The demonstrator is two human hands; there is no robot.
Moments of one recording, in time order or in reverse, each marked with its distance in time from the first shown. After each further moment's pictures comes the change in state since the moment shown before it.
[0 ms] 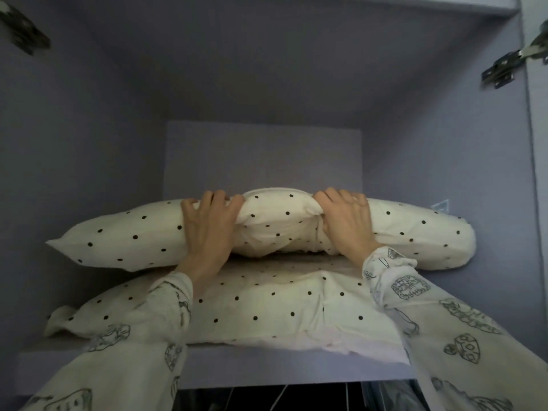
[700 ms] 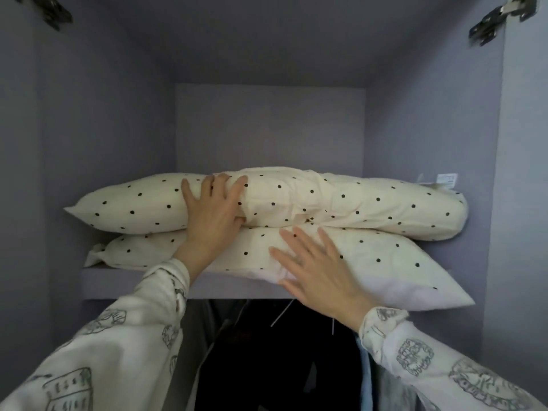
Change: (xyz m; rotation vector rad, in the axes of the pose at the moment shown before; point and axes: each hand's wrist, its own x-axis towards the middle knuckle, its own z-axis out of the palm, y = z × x) left_hand -0.069 0.015 -0.056 0.052 -0.214 0.037; right_hand -0.158 -0.059 -0.063 0.093 -0.232 -0.345
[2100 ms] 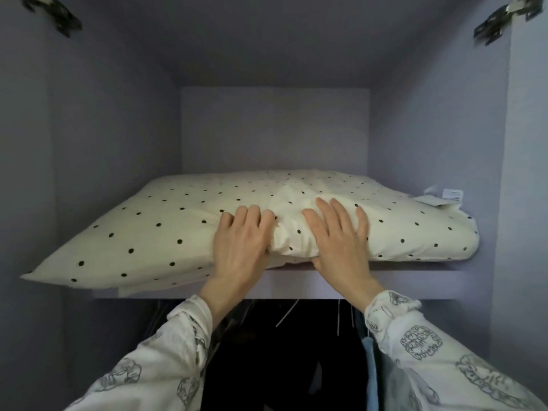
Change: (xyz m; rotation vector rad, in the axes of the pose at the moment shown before) left_hand -0.041 0.050 -0.032 0.023 0.242 0.124; right_hand 0.018 0.018 -0.019 0.031 0.066 0.343
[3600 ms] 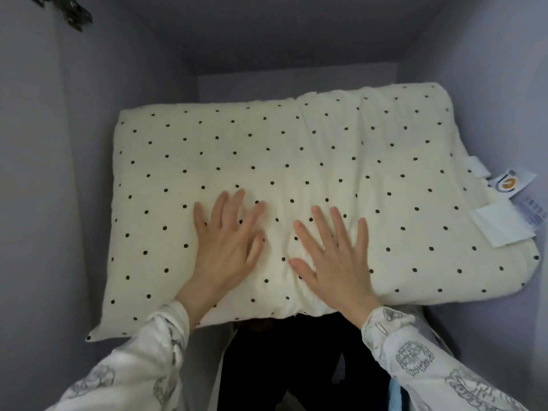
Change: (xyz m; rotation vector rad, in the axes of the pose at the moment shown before) left_hand -0.037 -0.033 0.019 -0.098 -0.243 -0.082; right_hand -0.032 -0.014 0.055 0.047 0.001 -0.071
